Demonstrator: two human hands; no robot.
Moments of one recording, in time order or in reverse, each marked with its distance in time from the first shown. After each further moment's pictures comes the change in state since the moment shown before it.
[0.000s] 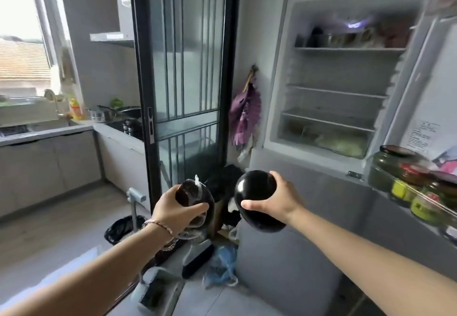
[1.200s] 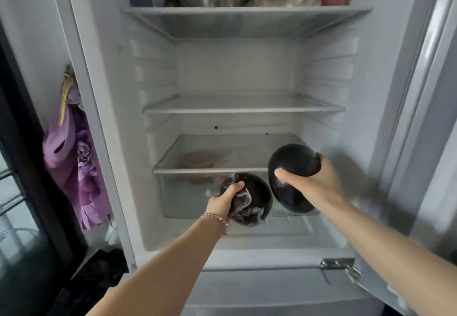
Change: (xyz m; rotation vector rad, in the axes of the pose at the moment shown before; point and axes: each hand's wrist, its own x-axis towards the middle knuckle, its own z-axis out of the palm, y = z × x) left_hand 0.492 0.197 0.555 -0.793 -0.852 -0.355; right_hand 0.470 0.247 -0.243 0.214 0.916 0.440
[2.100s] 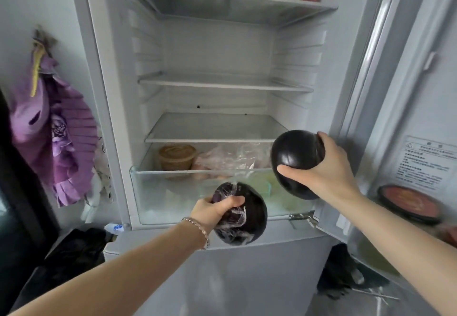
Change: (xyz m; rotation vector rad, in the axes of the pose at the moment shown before) left_hand -0.095 -0.032 -0.045 0.370 -0.189 -0.009; right_hand -0.104 -0.020 -0.056 -0.340 0.069 -0.112
